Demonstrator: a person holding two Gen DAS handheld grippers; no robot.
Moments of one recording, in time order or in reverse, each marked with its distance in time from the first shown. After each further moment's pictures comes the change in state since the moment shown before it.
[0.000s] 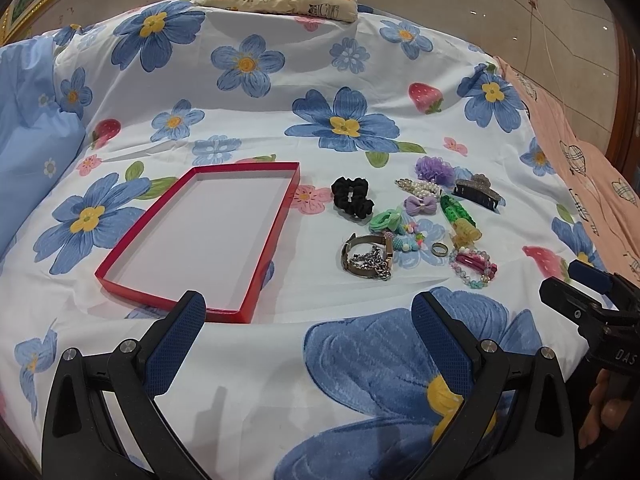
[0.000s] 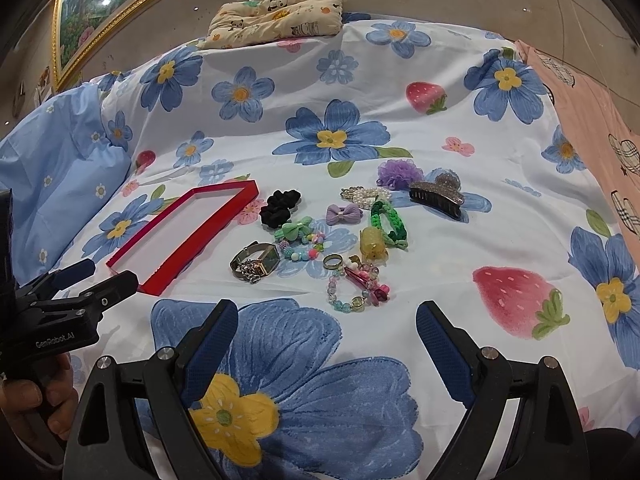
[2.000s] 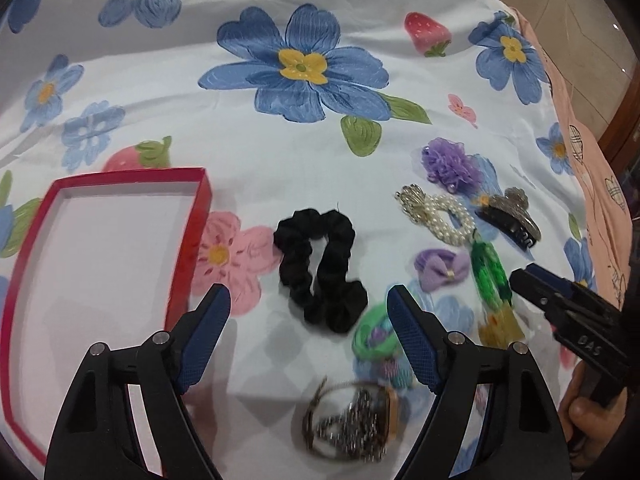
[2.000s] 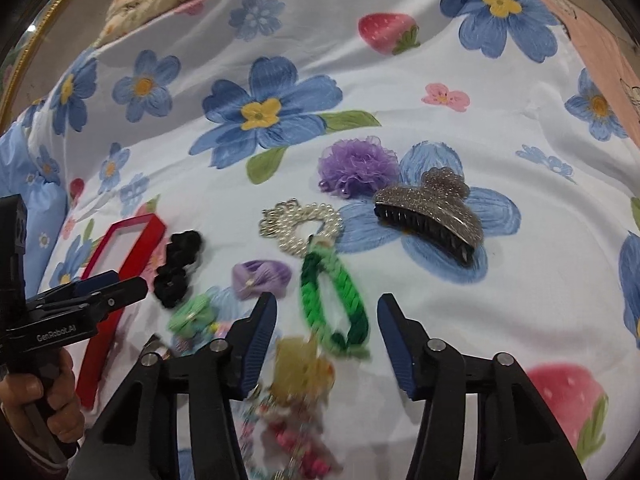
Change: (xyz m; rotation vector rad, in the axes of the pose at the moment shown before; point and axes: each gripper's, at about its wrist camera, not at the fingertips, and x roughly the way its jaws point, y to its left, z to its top) left arm 0.220 -0.023 0.121 0.020 0.327 -0.205; right arm 0.161 -0.085 0.091 0.189 0.187 -0.022
